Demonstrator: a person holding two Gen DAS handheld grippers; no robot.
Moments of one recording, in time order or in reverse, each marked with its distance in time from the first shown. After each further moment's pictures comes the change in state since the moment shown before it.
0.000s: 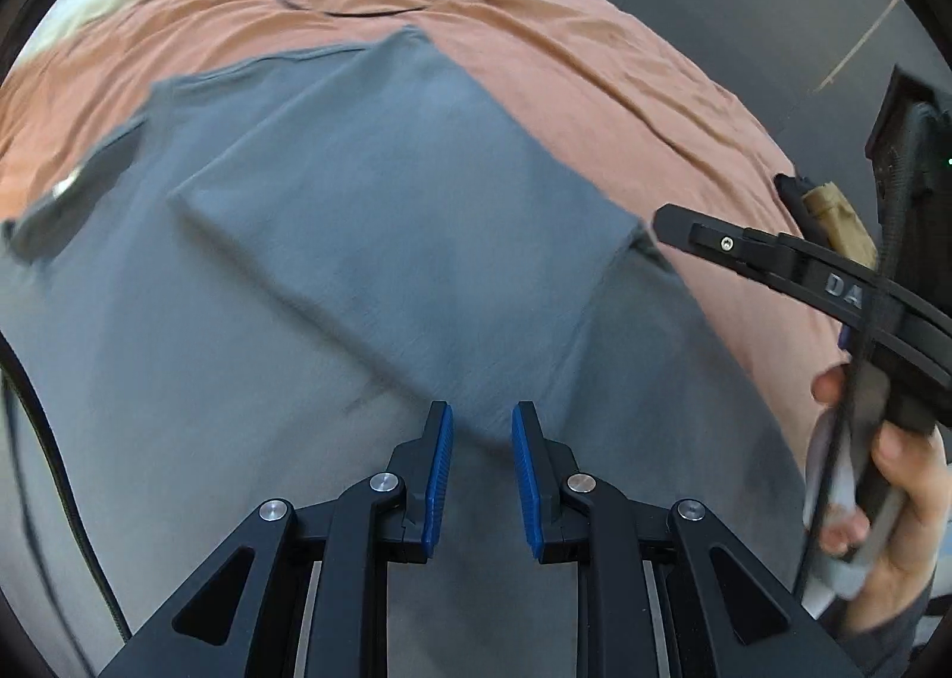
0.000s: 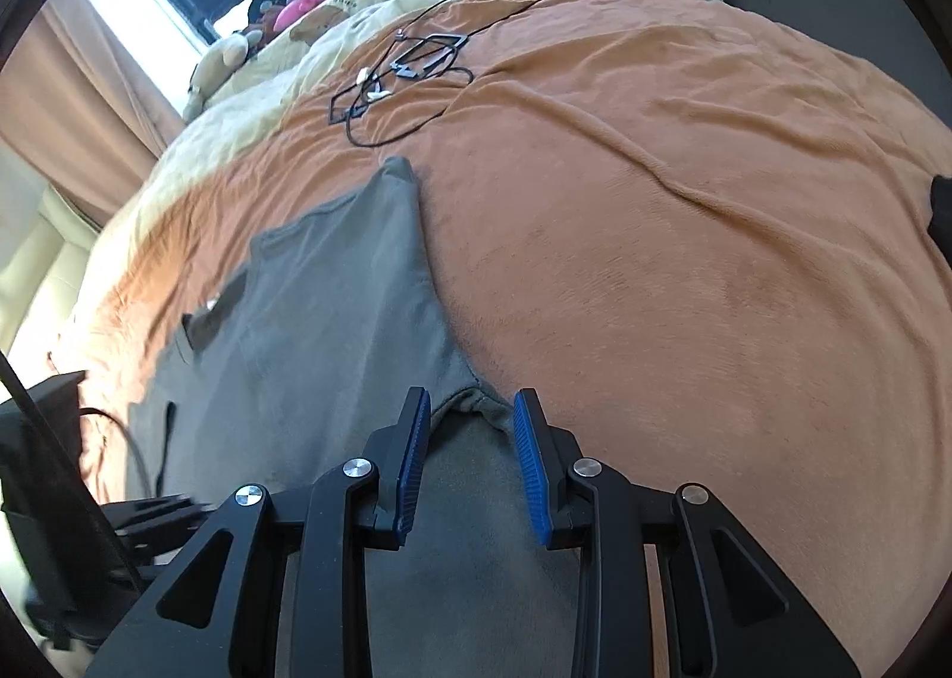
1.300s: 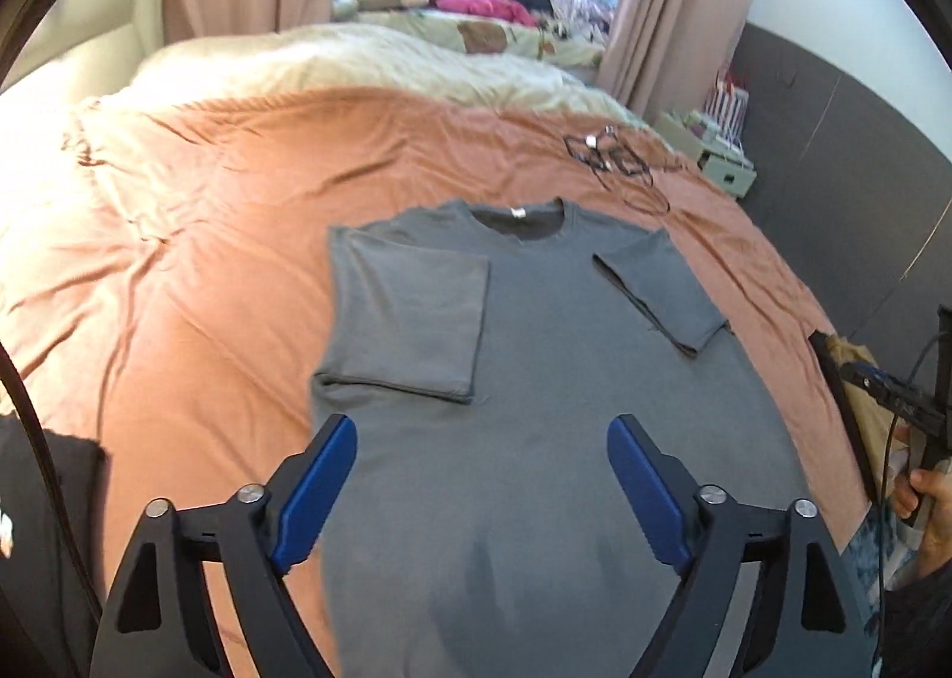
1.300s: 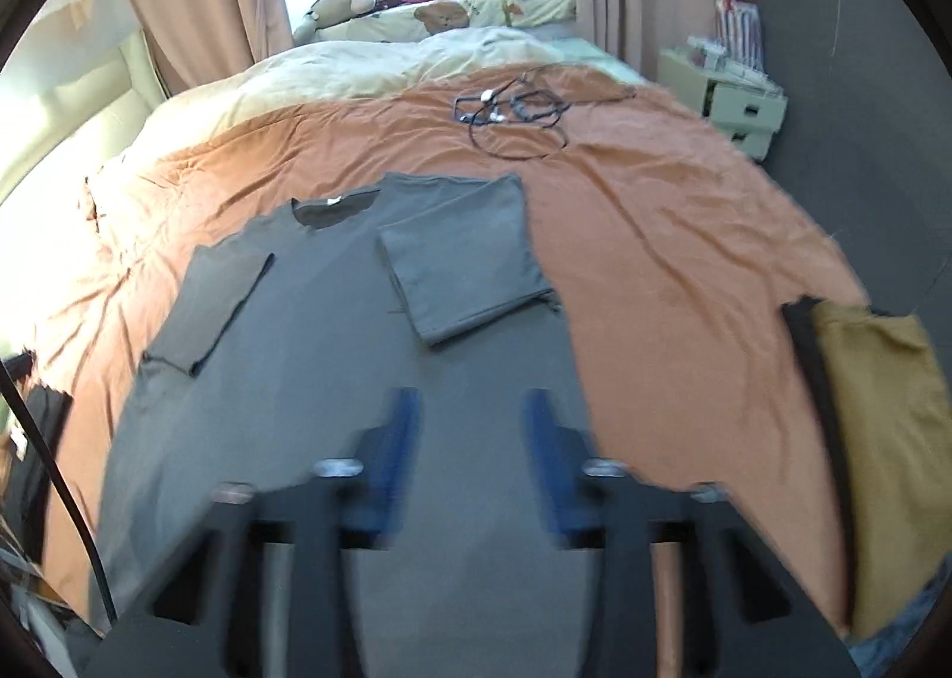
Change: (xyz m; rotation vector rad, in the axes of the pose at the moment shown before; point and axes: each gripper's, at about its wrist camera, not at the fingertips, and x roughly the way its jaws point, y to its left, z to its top) left arm -0.314 0.077 -0.246 -0.347 -0.414 0.304; right arm -0.213 0.075 -0.094 -0.398 -0.056 -0.083
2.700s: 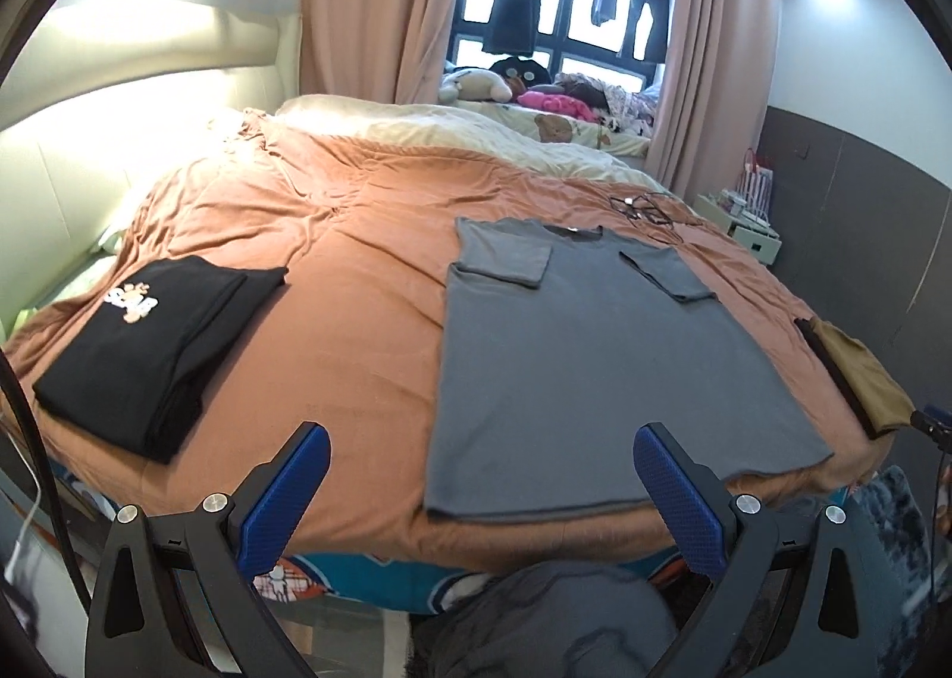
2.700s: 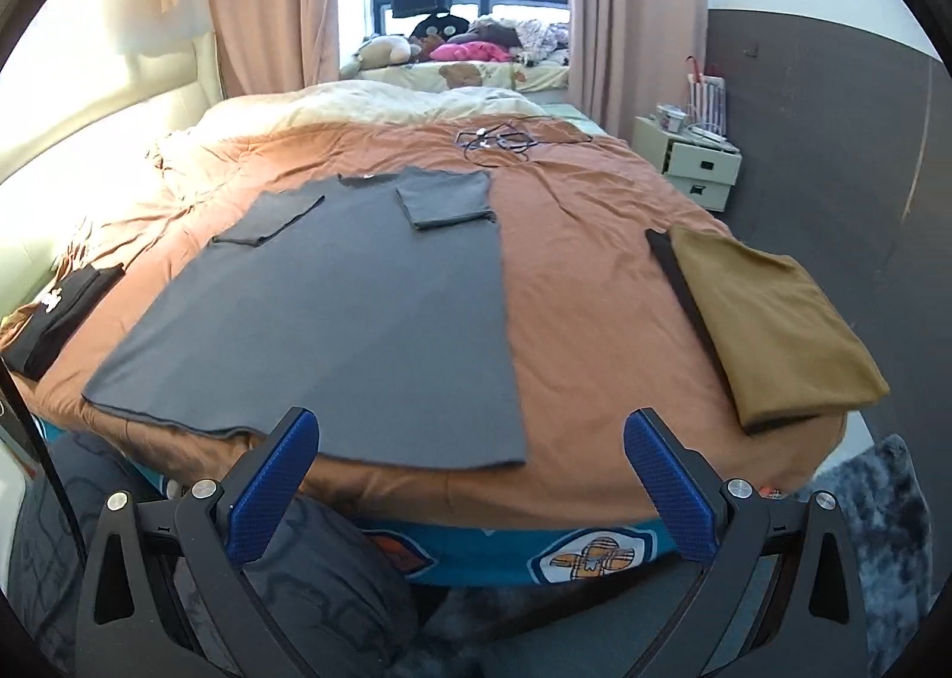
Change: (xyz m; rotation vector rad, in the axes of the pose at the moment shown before) left arm -0.204 -0.003 -0.276 -0.101 -0.260 0.144; right arm -0.223 -0.054 -0.255 -0.100 -0.182 -0.018
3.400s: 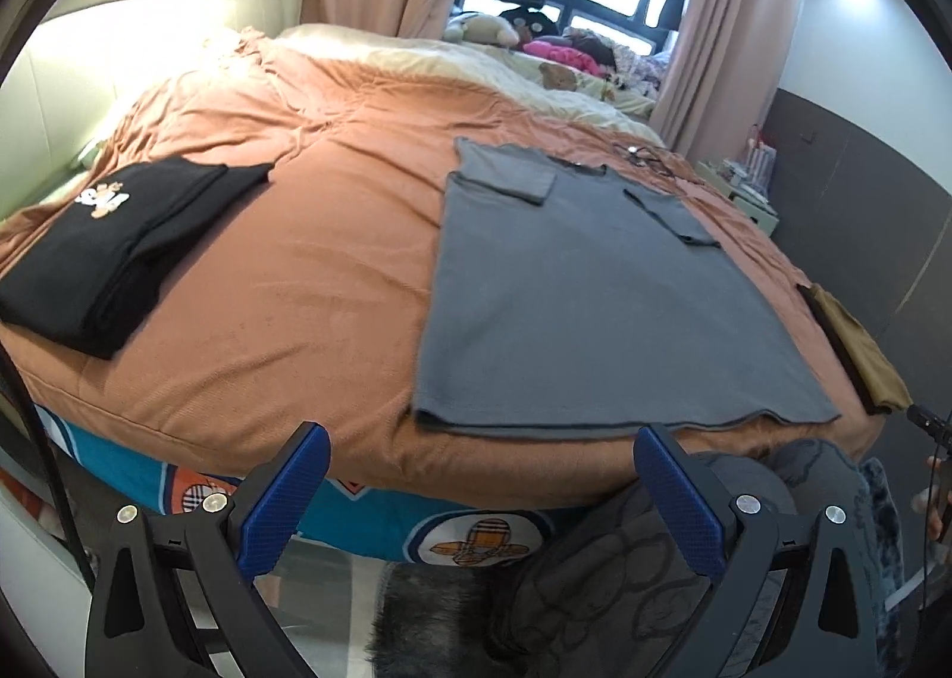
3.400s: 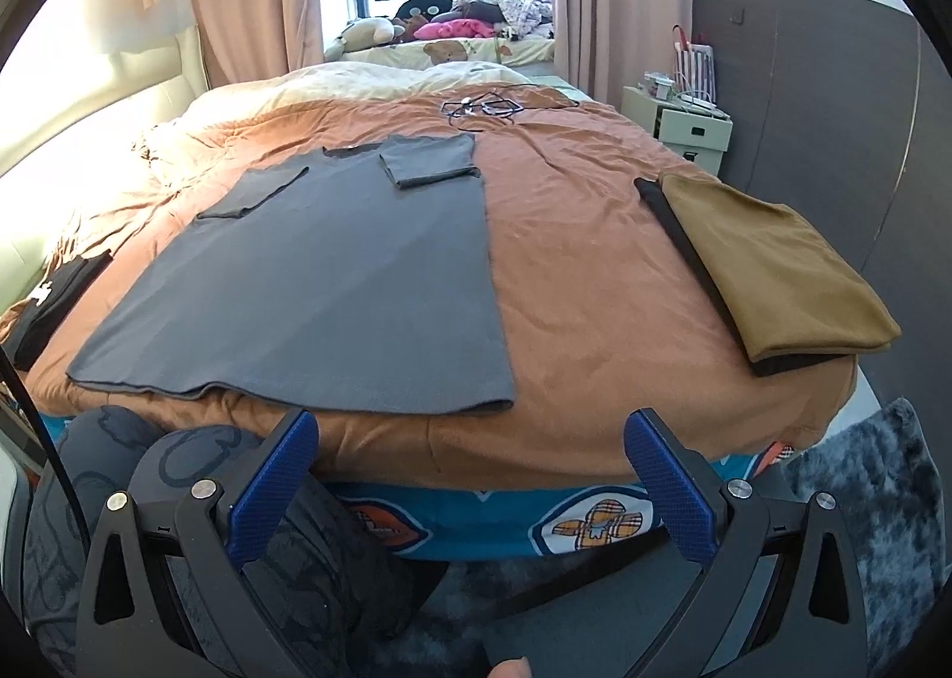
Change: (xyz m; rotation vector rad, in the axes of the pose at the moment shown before) left arm 0.054 0.031 -0.056 -0.069 0.126 -0.045; right arm 0.018 -0.002 -0.019 0.040 0.063 -0.004
